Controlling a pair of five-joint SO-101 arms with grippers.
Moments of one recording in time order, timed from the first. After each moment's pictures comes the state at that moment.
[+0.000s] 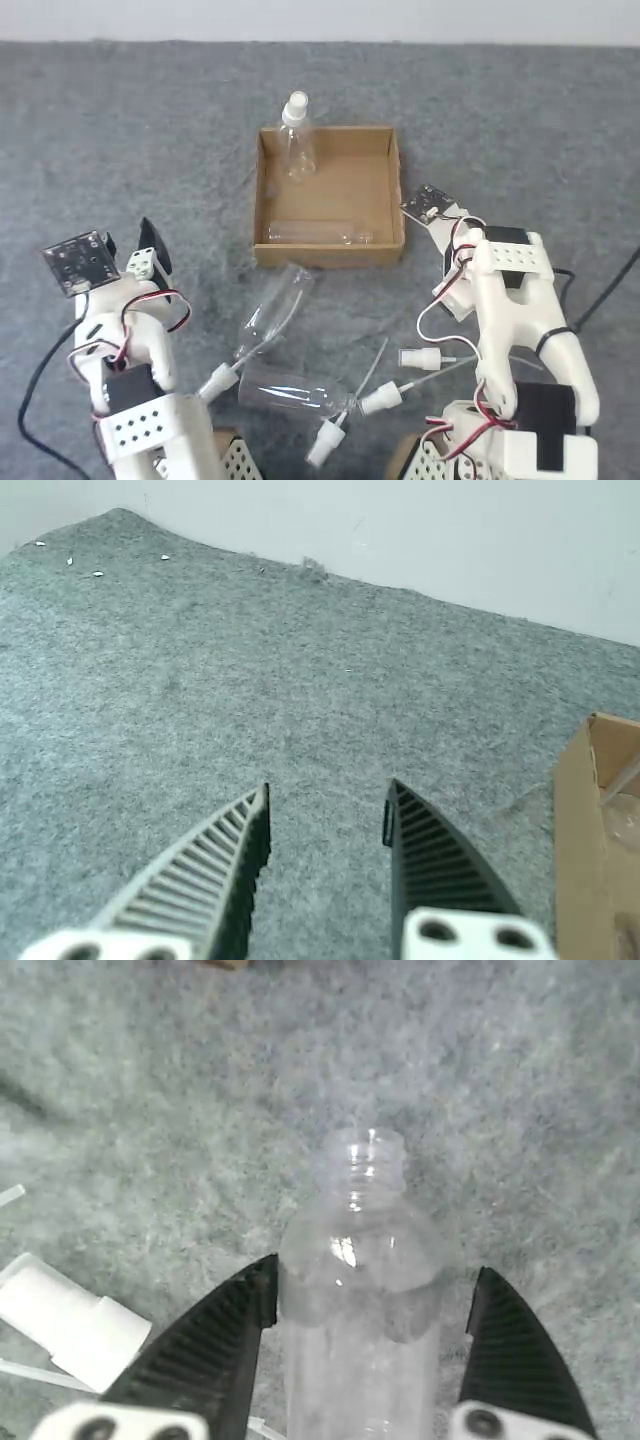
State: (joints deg) left arm -27.0 -83.3 89.5 30.8 7.9; right arm 0.4 -10.7 44.1 60.1 43.9
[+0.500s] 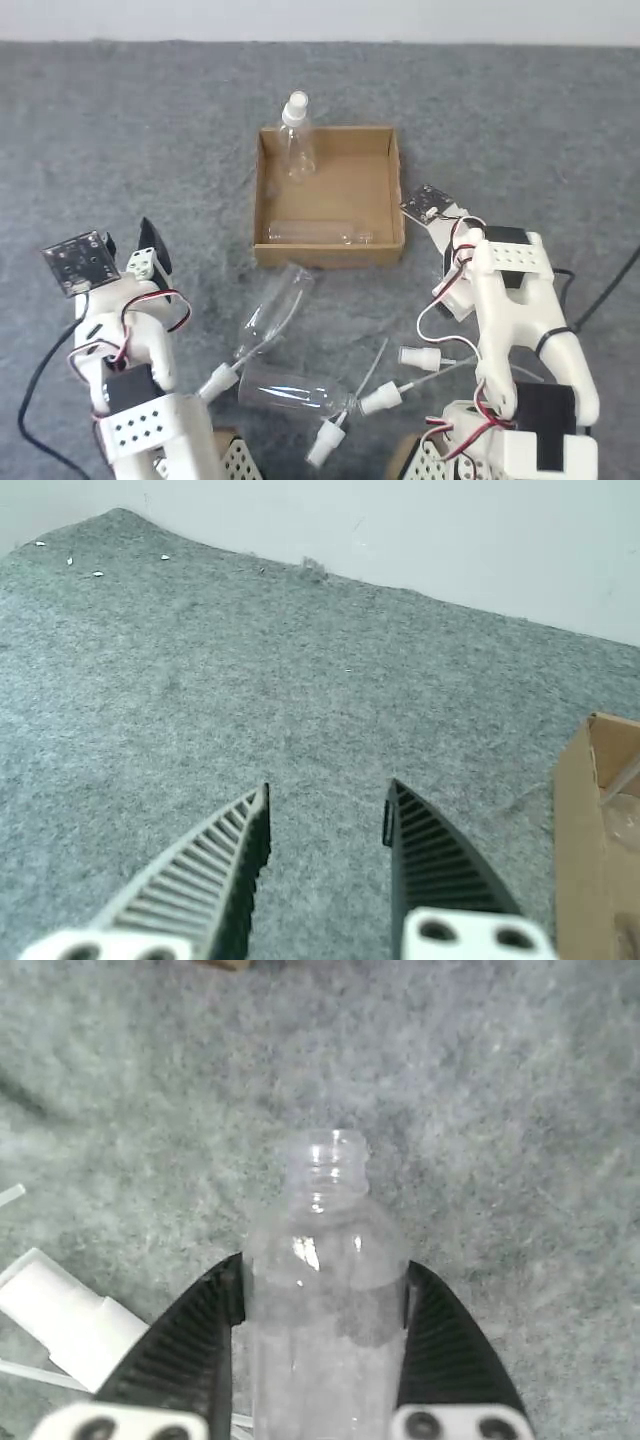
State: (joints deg) left arm -27.0 -83.3 89.5 30.8 7.9; right arm 0.4 -10.7 44.1 60.1 44.1
